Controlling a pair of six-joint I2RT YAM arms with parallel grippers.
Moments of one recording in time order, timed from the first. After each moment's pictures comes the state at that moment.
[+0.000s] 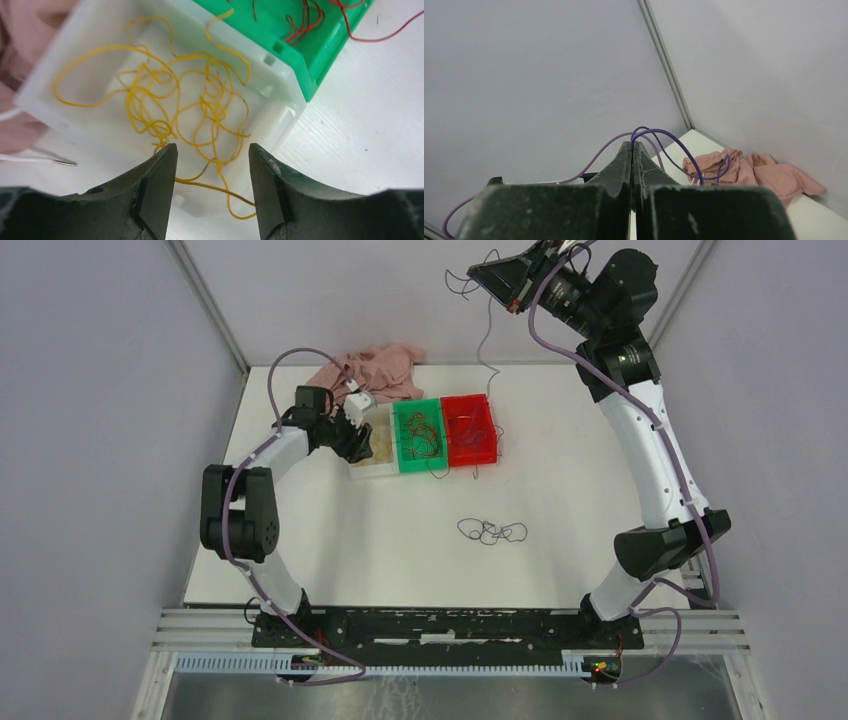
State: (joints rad) left arm -0.09 1.77 1.24 -0.33 0.58 0.57; right arm 0.32 1.67 2.09 -0.03 -0.60 0.63
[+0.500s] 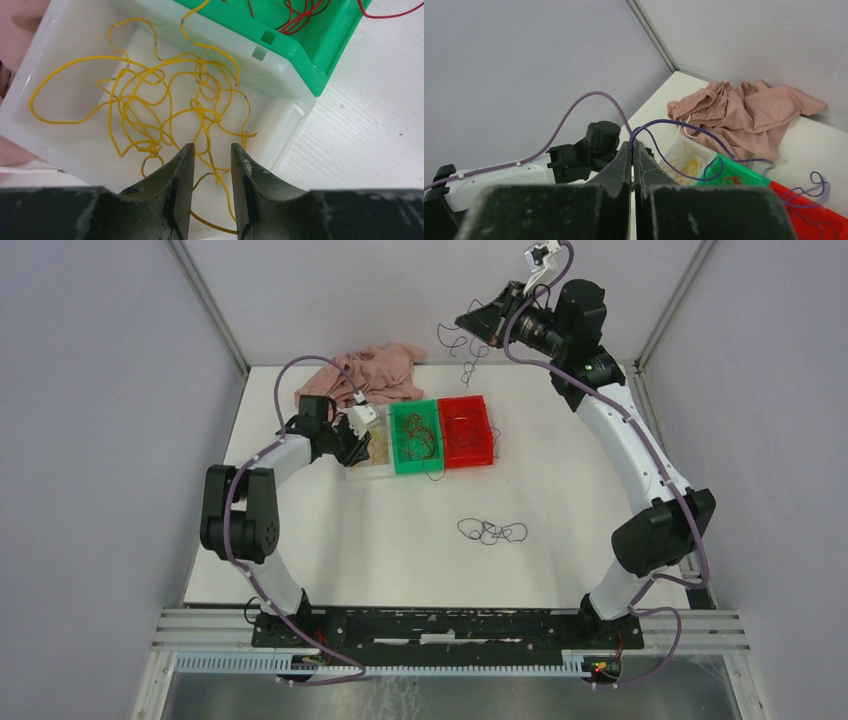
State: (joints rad) left arm -0.10 1.76 1.12 -0.24 0.56 0.69; right arm 0.32 1.70 1.84 -0.06 -0.58 0.59
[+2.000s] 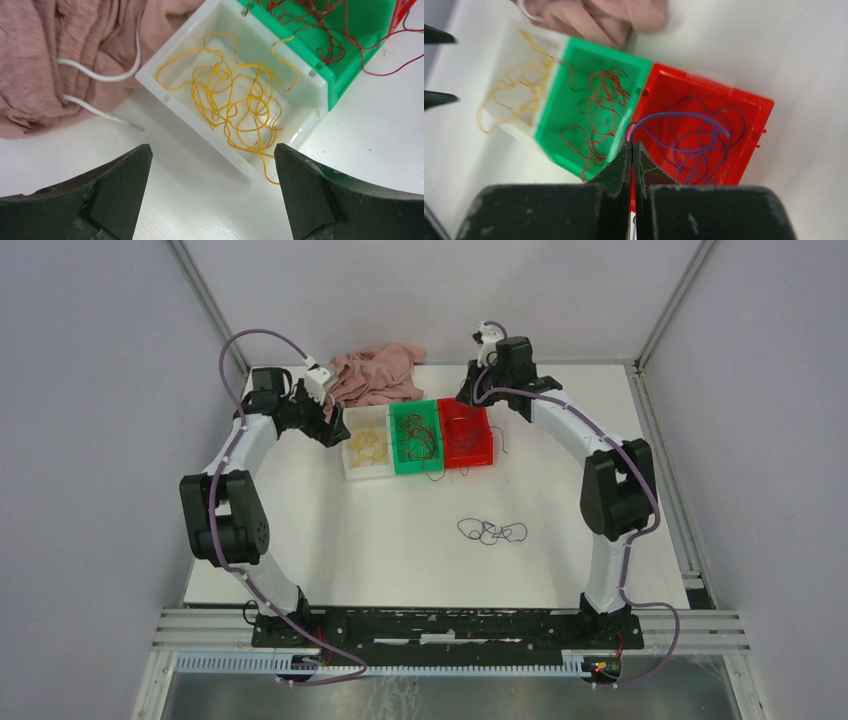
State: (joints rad) left arm 0.07 1.72 1.34 -0.43 0.68 0.54; right arm 0.36 1.96 1.68 -0.24 -0.37 0.25
